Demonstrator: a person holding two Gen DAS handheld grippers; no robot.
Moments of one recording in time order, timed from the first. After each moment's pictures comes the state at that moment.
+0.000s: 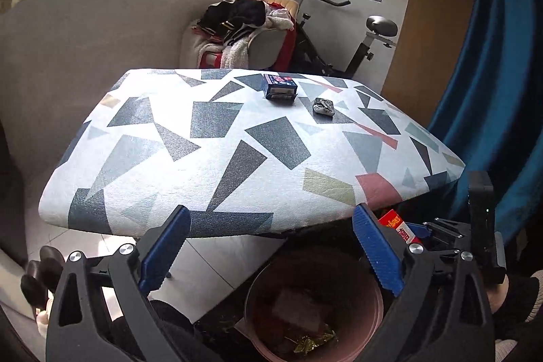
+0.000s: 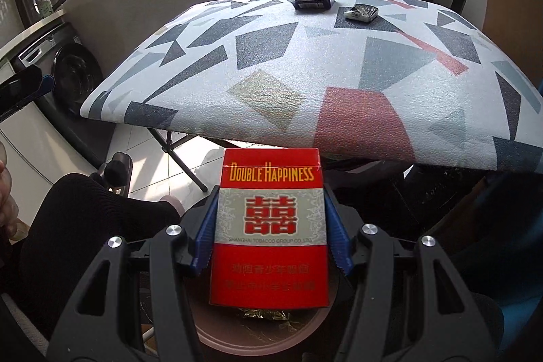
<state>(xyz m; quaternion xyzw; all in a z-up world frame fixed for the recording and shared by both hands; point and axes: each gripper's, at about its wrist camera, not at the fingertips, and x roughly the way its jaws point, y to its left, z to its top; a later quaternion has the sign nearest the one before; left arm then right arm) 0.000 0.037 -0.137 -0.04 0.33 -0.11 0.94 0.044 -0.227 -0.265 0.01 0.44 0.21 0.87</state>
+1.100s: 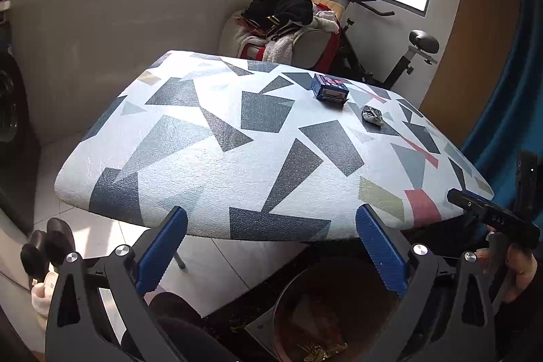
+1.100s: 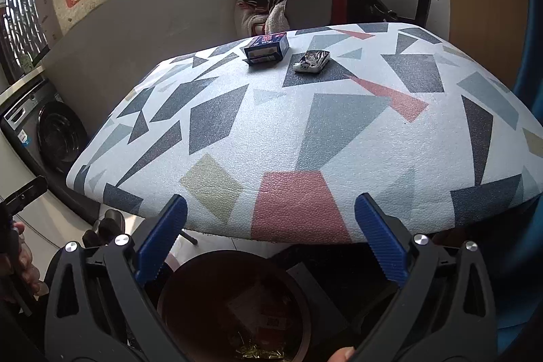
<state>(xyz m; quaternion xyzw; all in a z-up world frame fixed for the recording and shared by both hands) 0.025 0.089 -0.160 -0.08 0.34 -0.04 0.94 0.107 -0.287 -0.223 0.08 0.37 0.14 0.92</state>
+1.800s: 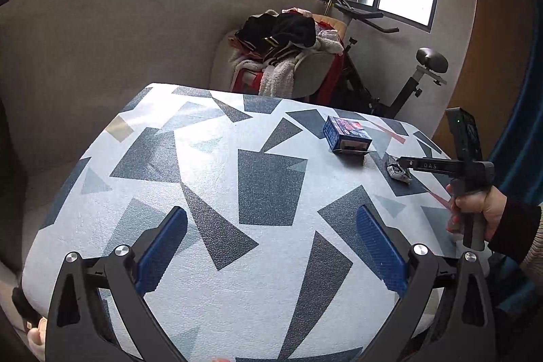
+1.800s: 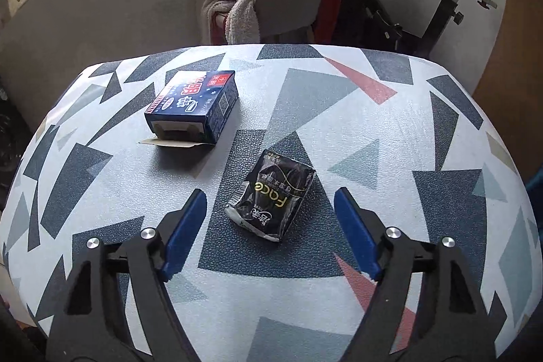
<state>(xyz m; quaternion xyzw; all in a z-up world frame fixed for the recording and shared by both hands) 0.175 0.102 -0.152 -0.07 0.30 -0.05 0.95 0.393 -0.246 -0.243 -0.02 0.43 0.08 0.90</state>
